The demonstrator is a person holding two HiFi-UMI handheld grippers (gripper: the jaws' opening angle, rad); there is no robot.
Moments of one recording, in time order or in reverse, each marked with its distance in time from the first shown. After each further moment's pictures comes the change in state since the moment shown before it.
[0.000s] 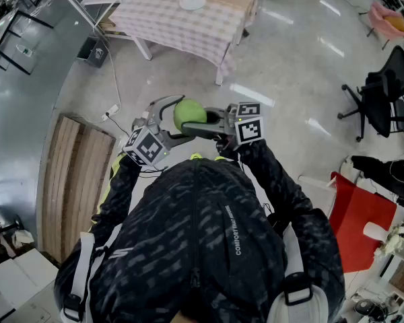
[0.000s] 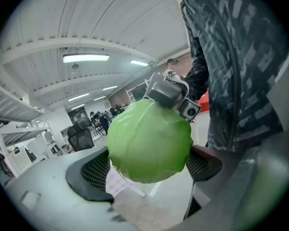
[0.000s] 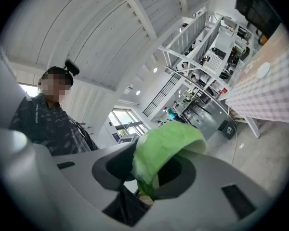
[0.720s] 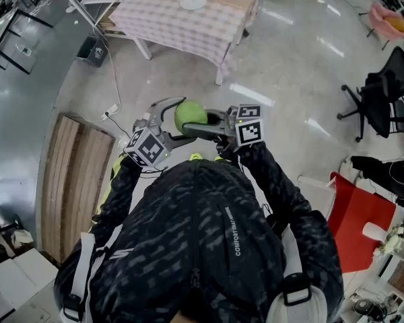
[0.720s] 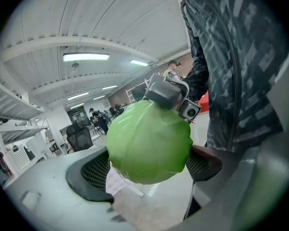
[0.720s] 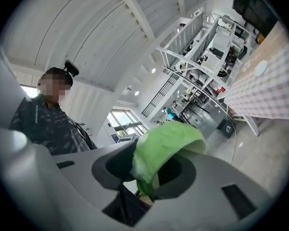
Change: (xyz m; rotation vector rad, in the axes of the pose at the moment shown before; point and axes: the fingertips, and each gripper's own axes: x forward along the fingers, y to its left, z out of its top) left arm -0.003 0.000 -0.005 -0.010 0.003 -0.012; right arm 0.005 -0.006 -0.003 0.020 -0.004 -0.014
